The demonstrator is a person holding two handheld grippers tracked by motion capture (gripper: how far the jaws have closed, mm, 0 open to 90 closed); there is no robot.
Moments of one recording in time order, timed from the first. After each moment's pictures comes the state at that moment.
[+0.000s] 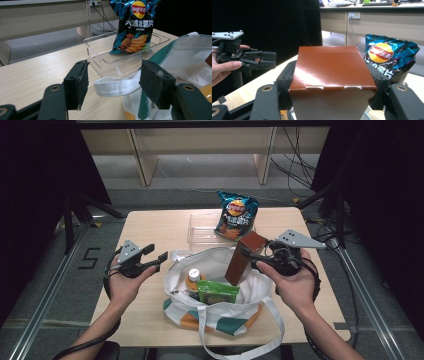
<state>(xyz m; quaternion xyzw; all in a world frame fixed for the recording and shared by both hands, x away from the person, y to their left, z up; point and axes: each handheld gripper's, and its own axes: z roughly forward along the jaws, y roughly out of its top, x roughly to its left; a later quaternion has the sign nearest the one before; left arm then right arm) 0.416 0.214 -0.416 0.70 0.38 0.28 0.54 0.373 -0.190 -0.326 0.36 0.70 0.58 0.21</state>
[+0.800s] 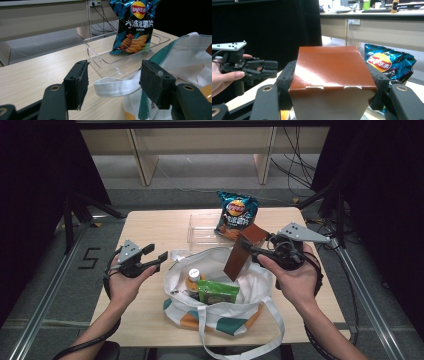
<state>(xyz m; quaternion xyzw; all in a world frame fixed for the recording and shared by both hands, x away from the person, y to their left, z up) 0.416 0.214 -0.415 0.70 0.38 0.28 0.54 0.374 -0.189 -0.309 0.36 0.69 0.59 0.21</state>
